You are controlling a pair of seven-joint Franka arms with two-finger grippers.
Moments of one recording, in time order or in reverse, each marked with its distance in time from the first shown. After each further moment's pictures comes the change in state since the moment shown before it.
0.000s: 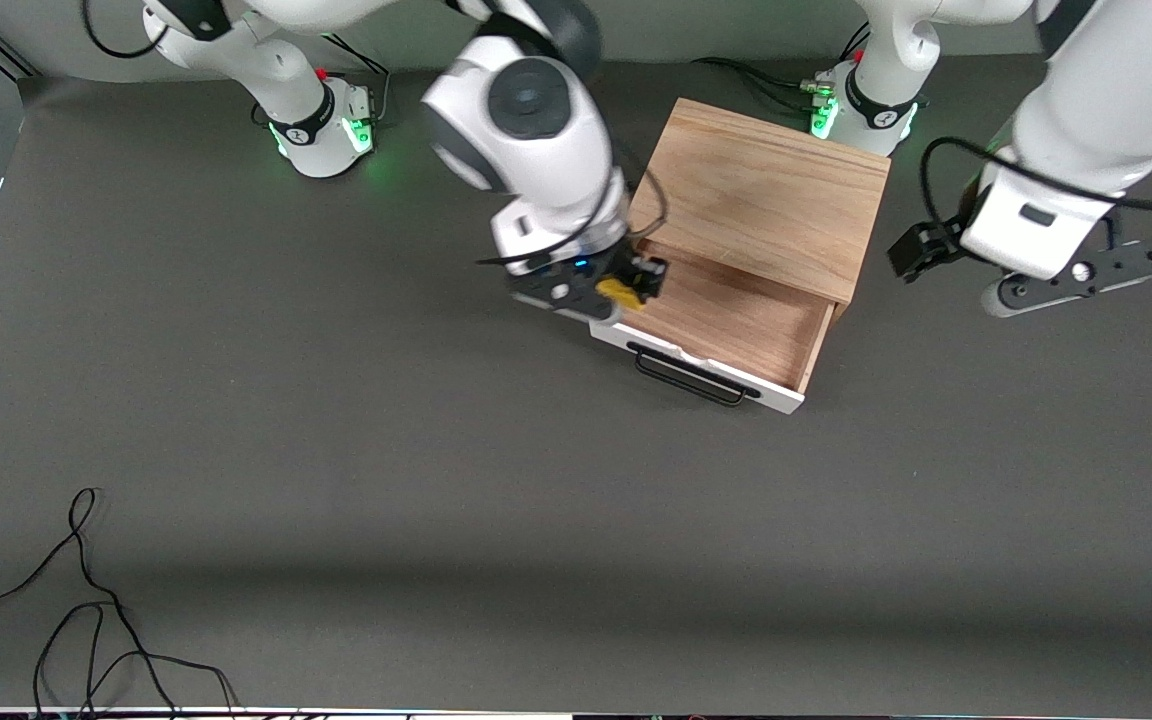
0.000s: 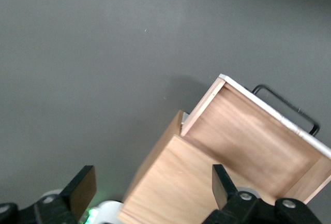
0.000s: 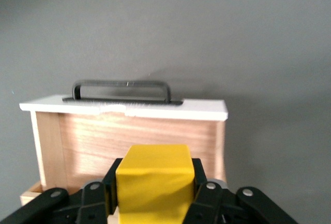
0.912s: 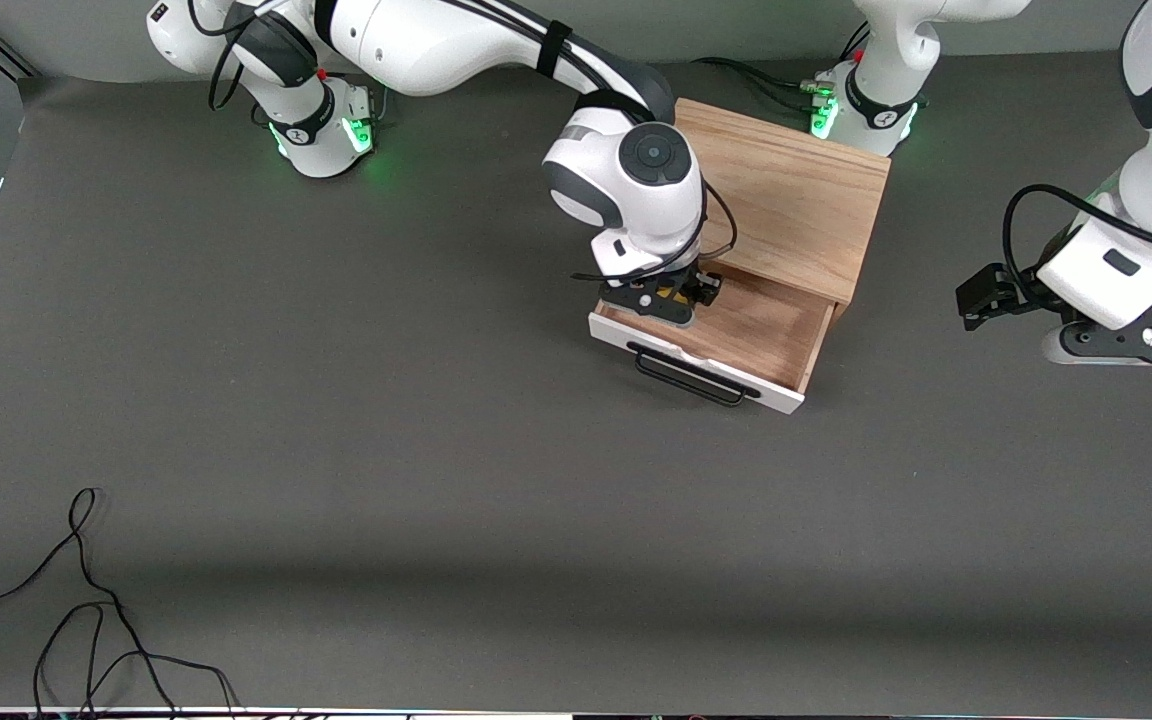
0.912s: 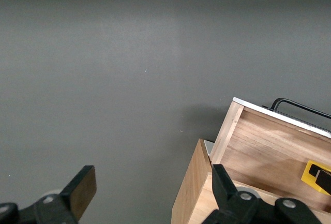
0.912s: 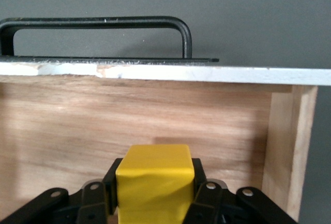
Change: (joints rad) left arm 0.083 0.043 0.026 -0.027 -0.007 0.163 0.277; right arm 0.104 0.200 -0.003 0.021 -0.087 0.135 0.088
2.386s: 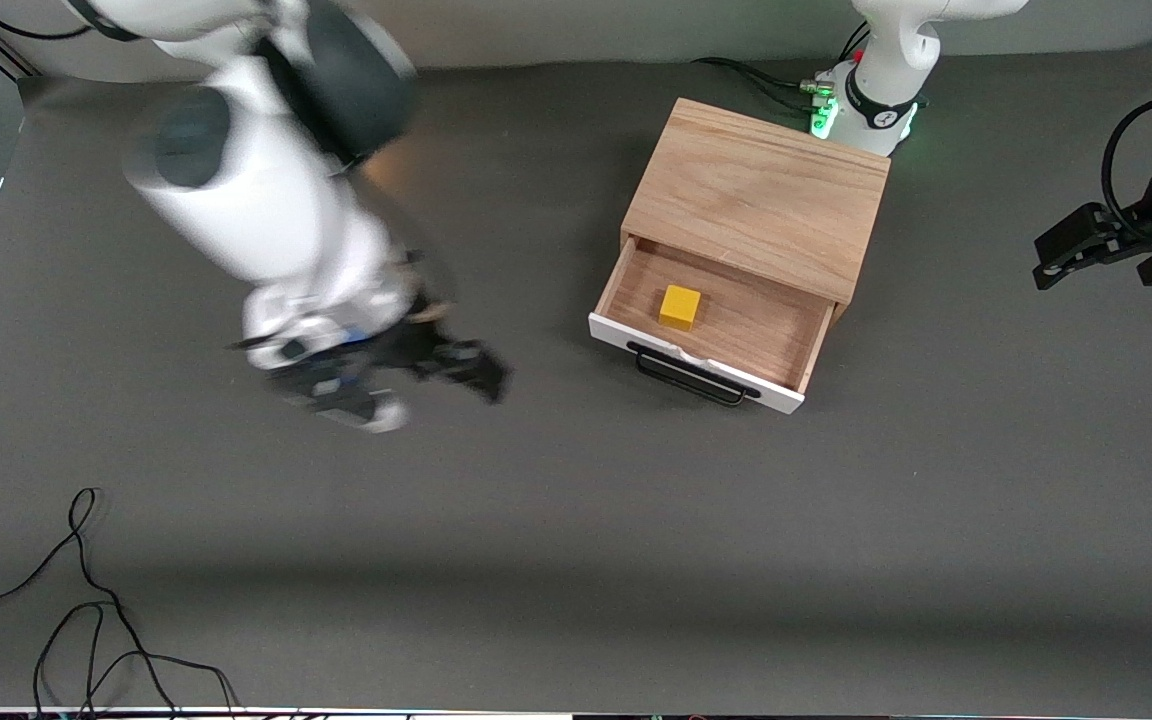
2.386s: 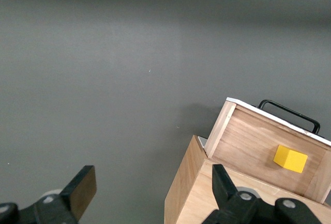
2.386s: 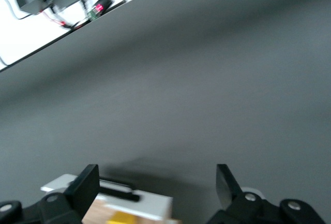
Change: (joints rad) left arm 0.073 -0.045 -0.006 0.109 -0.058 -0.111 0.008; right arm -0.523 -0.347 -0.033 0.089 0.144 -0.328 -0.600
